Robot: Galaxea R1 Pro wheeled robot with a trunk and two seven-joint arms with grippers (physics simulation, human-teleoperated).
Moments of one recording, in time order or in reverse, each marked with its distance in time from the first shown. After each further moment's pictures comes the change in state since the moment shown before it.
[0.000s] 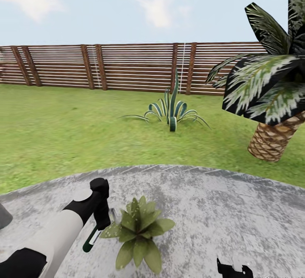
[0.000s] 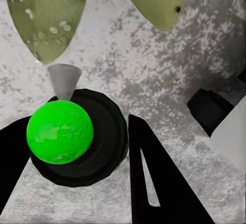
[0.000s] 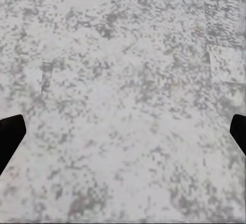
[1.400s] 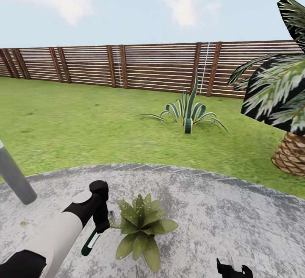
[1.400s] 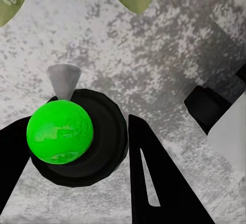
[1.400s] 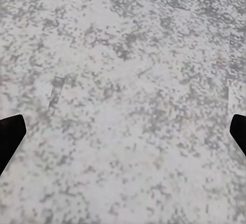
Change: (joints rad) left arm 0.012 0.001 0.004 0.014 0.001 0.001 0.010; right arm 0.000 0.001 0.000 0.000 0.000 0.000 0.000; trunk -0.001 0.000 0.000
